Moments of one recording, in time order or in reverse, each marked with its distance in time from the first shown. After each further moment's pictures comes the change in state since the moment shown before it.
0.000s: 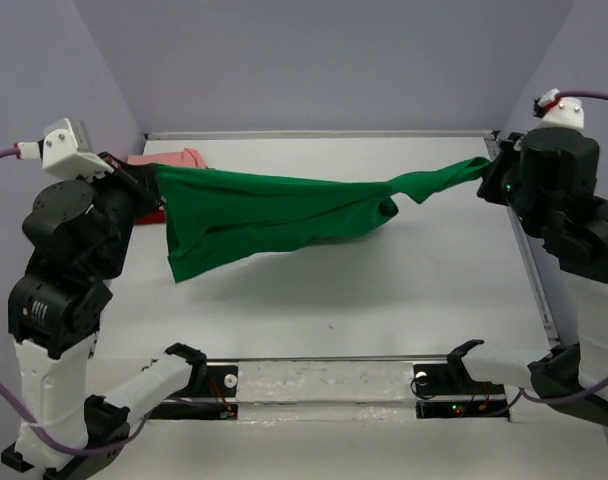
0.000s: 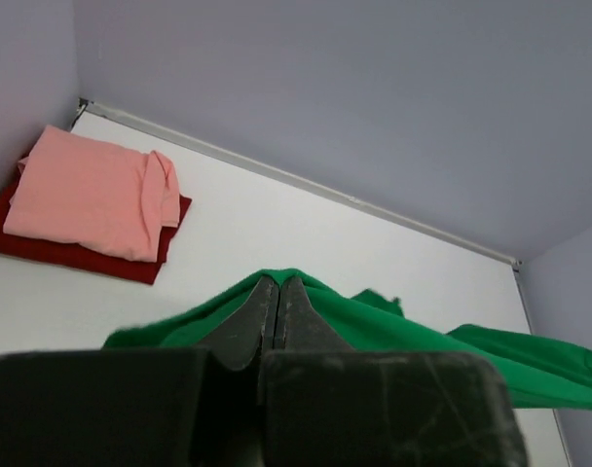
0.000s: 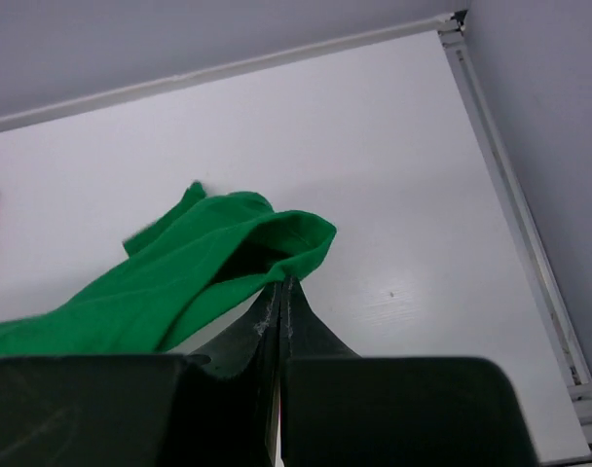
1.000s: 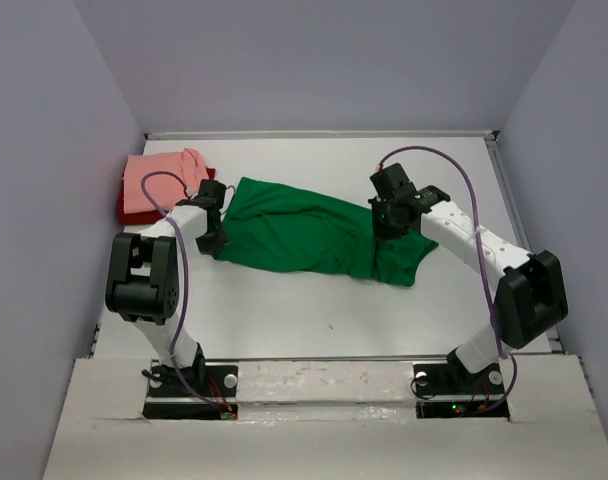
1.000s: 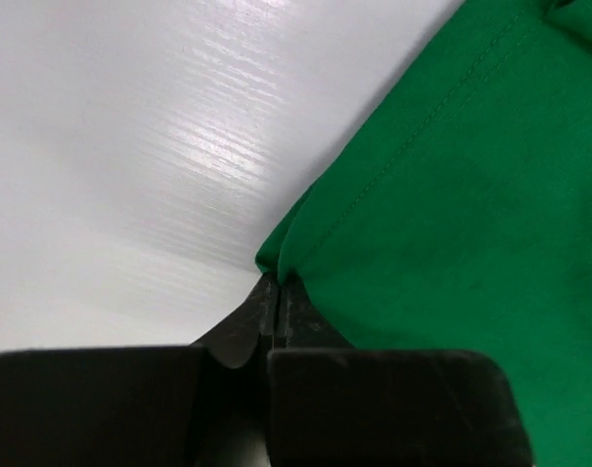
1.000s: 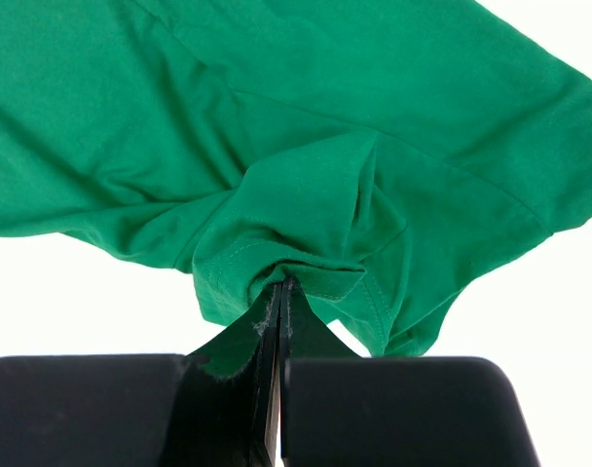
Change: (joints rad) left arm 0.257 0.734 -0.718 0.336 0.162 -0.004; right arm 0.008 0.349 -0.750 0.499 -0.429 -0.008
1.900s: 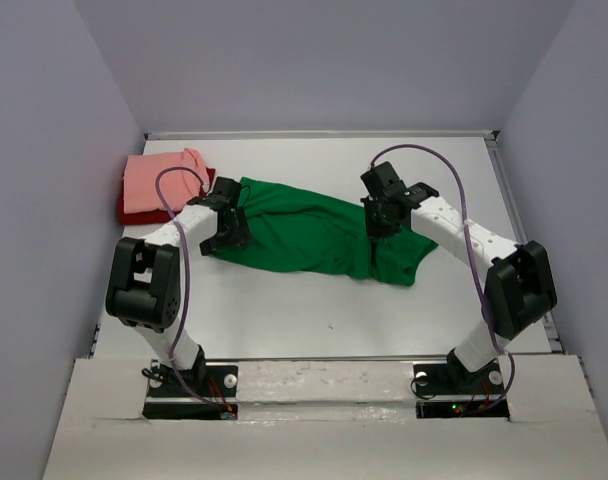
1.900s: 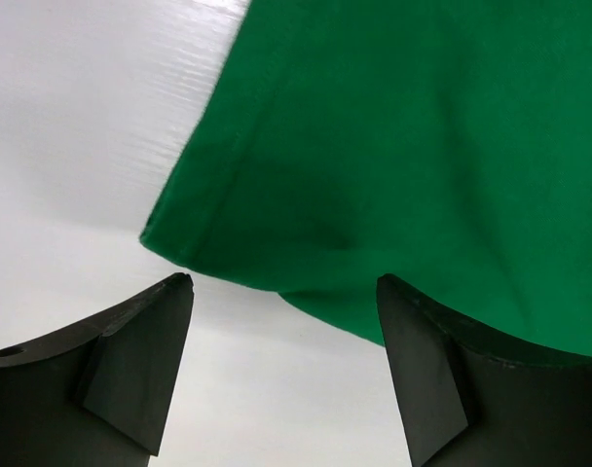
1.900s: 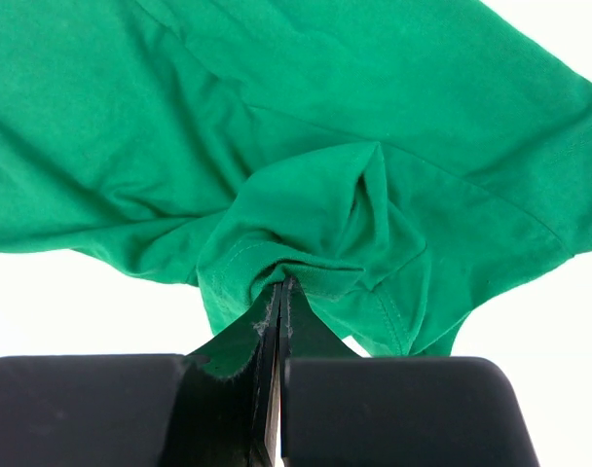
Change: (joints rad) left arm -0.113 -0.043 0.028 -0.053 0.042 -0.008; right arm 0.028 0.077 0.051 -0.002 0.016 0.006
